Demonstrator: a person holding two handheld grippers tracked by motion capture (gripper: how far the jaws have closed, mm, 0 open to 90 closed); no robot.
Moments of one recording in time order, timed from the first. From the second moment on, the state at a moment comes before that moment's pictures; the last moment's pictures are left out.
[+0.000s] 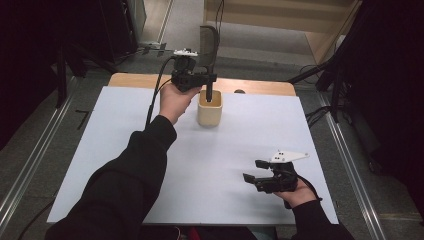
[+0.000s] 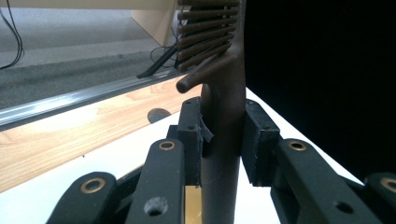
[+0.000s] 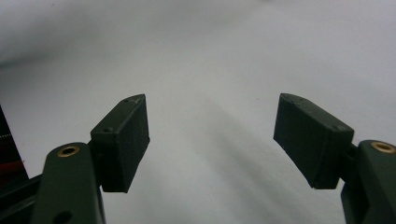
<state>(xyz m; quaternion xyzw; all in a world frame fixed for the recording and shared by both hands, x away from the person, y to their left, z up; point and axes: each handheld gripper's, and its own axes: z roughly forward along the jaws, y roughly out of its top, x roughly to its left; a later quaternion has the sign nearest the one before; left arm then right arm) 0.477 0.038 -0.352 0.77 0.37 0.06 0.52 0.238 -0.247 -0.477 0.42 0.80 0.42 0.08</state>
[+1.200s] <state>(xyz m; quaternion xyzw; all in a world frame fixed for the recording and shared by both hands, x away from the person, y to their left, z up) 0.489 0.032 -0.389 0.78 0.38 0.08 0.49 0.238 -0.248 -0.476 0.42 0.80 0.43 0.08</state>
